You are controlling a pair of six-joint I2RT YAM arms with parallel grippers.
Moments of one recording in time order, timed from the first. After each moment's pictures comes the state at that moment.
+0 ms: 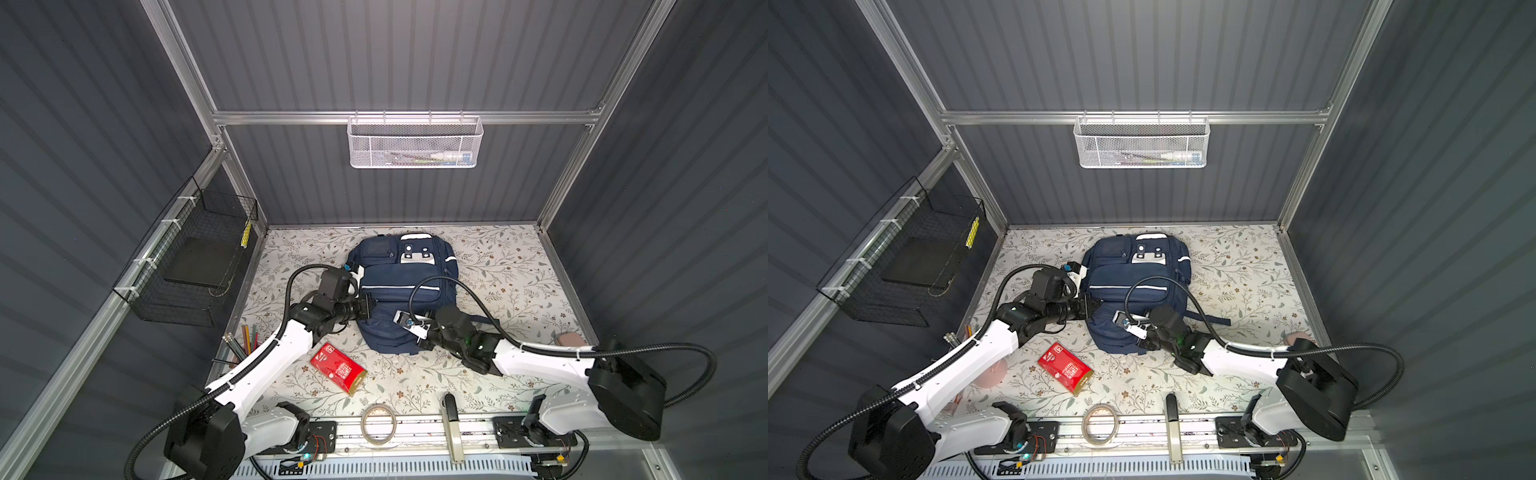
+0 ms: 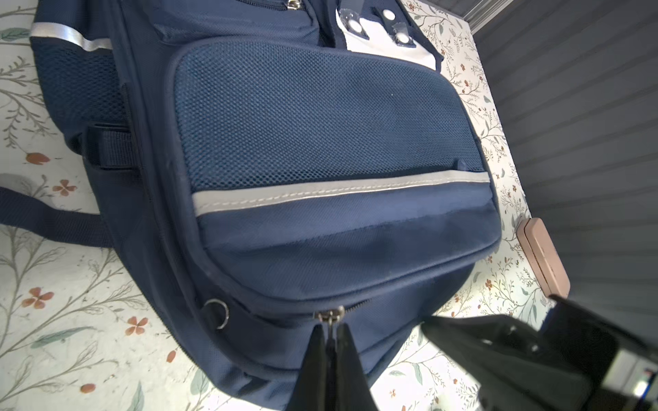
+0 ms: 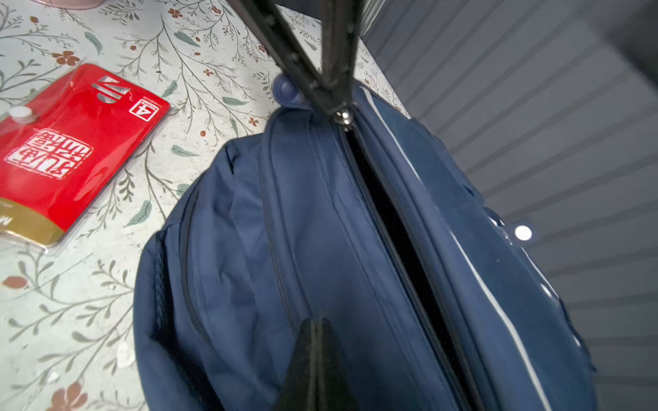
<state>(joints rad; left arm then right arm) -0.51 1.20 0.87 -0.40 0.25 -0.48 0.91 1.35 0.60 0.30 0.05 -0.53</state>
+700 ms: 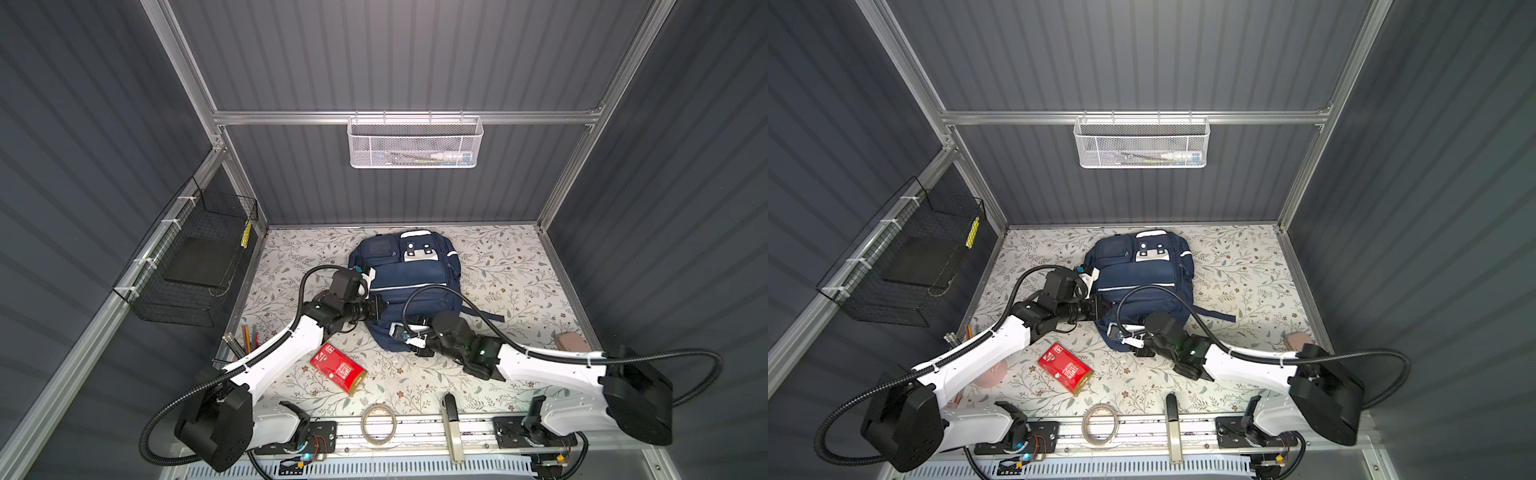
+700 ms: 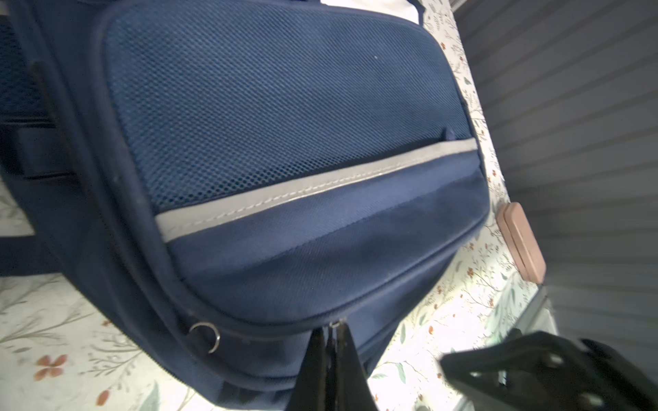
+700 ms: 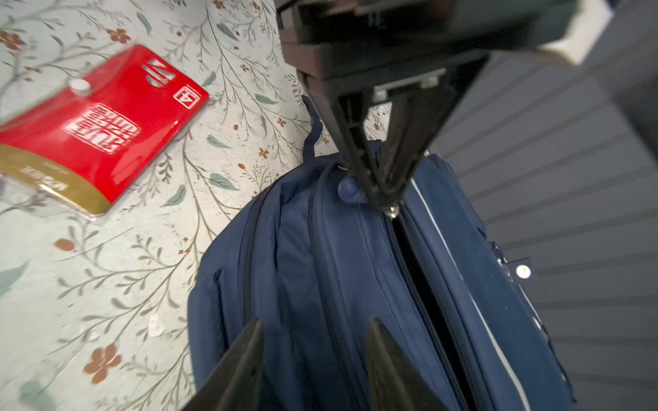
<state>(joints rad) -0.57 1.29 0.86 -0.29 0.32 -0.52 1.02 1.38 0.66 0.23 0.13 -0.65</state>
